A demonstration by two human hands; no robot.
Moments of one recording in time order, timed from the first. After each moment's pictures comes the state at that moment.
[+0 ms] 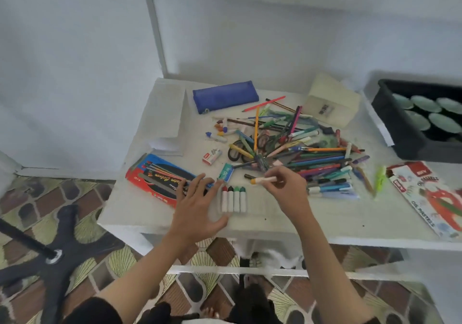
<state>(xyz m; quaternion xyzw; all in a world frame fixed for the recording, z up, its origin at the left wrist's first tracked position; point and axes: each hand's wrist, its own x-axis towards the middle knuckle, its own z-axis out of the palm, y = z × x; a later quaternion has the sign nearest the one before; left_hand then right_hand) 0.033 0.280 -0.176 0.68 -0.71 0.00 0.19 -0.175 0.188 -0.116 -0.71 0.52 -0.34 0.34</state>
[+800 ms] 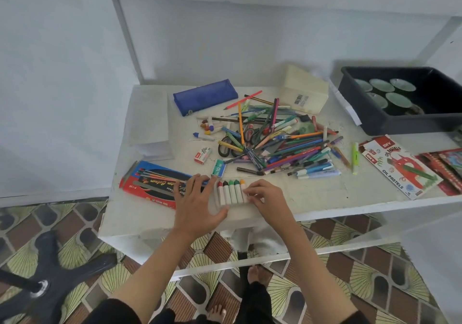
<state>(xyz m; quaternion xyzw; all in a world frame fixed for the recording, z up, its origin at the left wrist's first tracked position) 0.038 0.276 -0.175 0.67 -0.71 0.00 0.21 -0.159 0.235 -0.142 -0.76 0.52 -0.25 0.29</state>
